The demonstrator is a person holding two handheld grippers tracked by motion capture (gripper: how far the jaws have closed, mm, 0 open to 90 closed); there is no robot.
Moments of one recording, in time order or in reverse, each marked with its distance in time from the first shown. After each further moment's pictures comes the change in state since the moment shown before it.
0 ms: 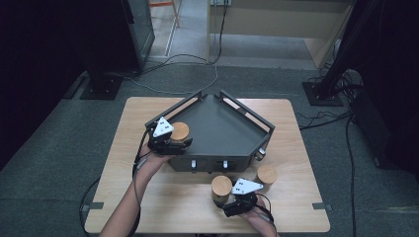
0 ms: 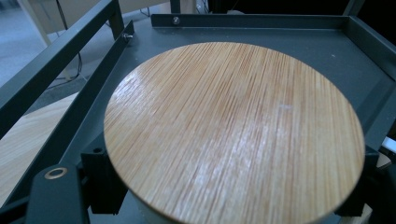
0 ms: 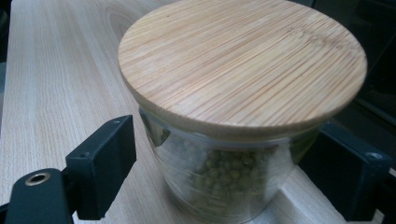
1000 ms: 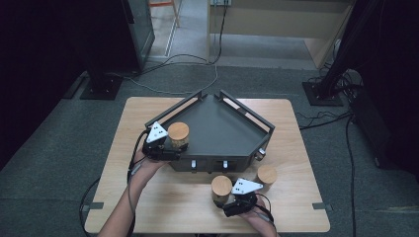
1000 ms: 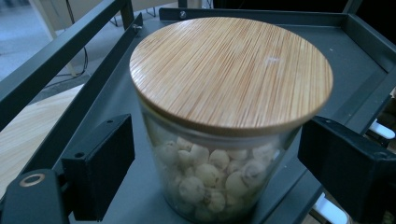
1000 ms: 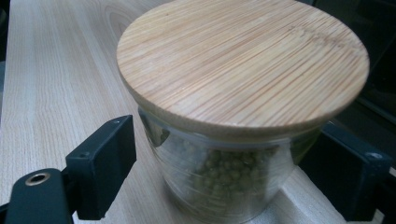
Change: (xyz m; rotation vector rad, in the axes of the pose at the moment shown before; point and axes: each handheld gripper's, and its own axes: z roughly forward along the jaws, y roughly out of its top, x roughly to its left) left arm -0.004 -0.014 -0.019 -0.008 0.017 -0.026; right arm 0.000 0.001 0.001 0.004 0.000 0.002
